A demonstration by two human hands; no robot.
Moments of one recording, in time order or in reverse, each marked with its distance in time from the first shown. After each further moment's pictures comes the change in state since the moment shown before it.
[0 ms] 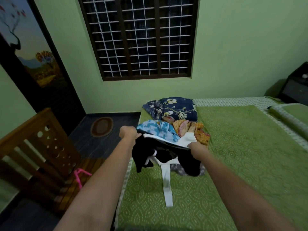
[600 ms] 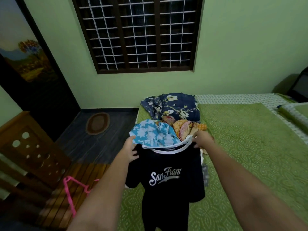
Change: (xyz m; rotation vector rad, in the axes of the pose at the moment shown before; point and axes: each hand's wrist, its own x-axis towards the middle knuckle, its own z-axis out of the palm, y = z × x) left_hand 0.103 -0.029 0.066 0.060 -0.288 -0.326; right_hand 0.145 0.004 -0.071 0.191 0.060 0.103
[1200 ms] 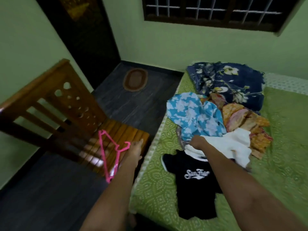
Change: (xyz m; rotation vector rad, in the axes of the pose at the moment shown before) left_hand 0.105 -0.069 -0.161 0.019 0.339 -0.079; right_hand 0.075 -0.151 0.183 -0.298 -0.488 -0.253
